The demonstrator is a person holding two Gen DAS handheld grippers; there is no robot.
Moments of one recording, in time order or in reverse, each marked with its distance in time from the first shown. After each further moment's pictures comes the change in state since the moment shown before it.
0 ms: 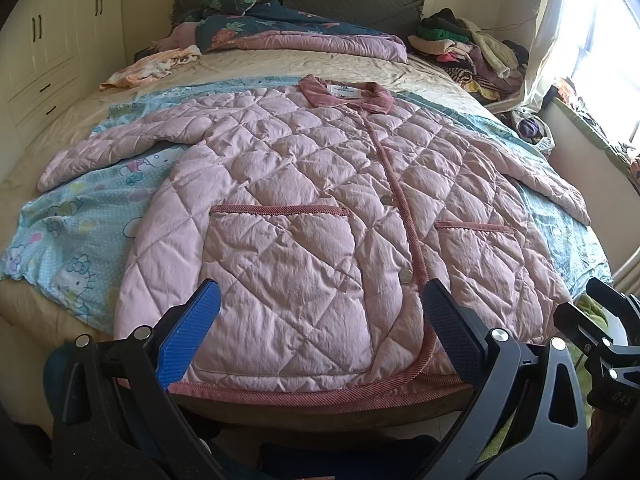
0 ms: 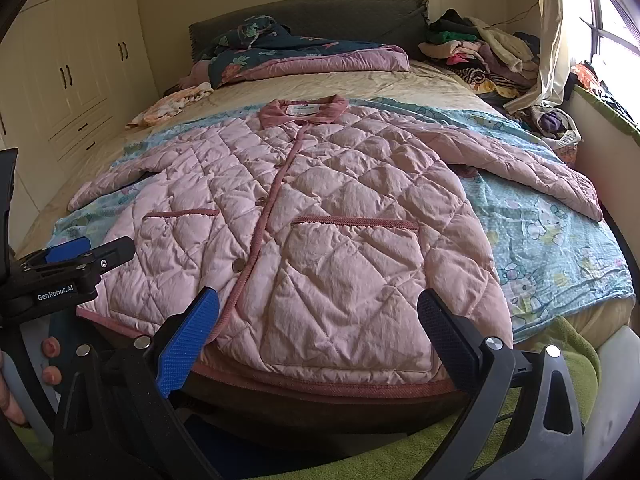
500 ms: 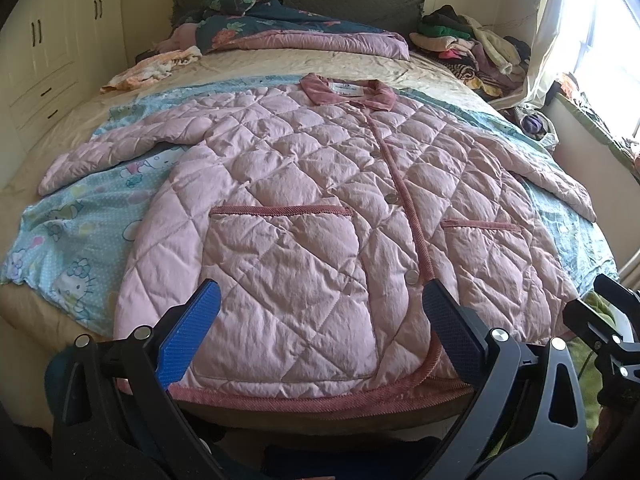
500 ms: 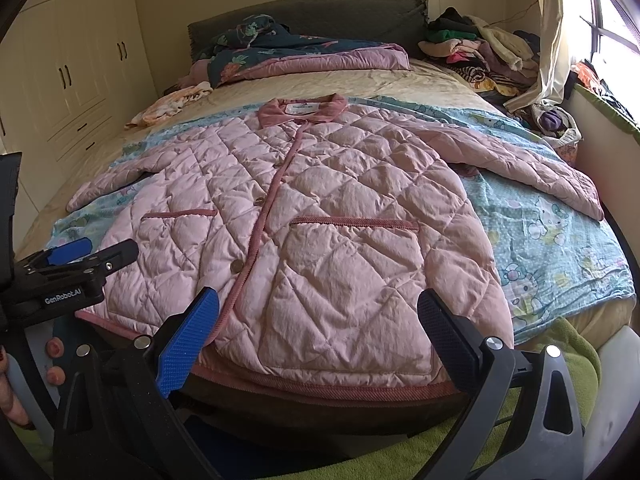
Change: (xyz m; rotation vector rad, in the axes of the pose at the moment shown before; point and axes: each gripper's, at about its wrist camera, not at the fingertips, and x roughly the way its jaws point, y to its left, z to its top) left arm 0.007 0.005 -0.001 0.009 0.004 0.013; right arm 0.002 -0.004 0.003 0.003 0.004 0.006
